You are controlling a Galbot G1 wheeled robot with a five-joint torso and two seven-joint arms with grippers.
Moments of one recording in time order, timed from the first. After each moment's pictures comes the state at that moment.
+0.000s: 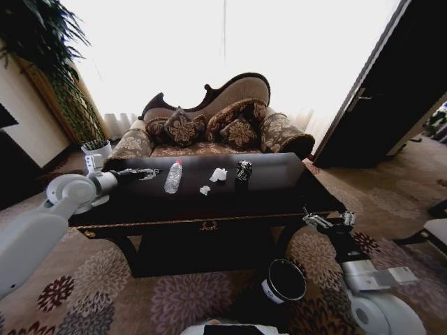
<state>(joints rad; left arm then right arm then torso) 0.63 -0.54 -0.21 -1.79 -1.38 0.63 -0.04 -1.78 1.25 0.93 2.36 0.57 0.11 -0.14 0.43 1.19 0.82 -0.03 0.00</state>
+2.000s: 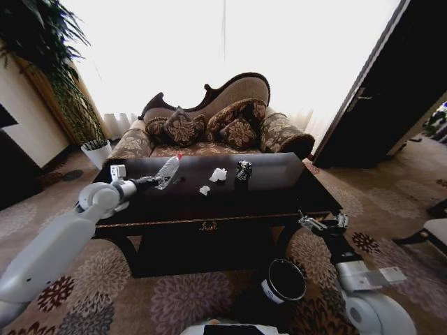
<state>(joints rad) 0.75 -0.62 -0.30 -1.90 -1.20 0.58 -0.10 -1.76 1.26 0.89 2.34 0.57 0.12 -0.16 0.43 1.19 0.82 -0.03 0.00</state>
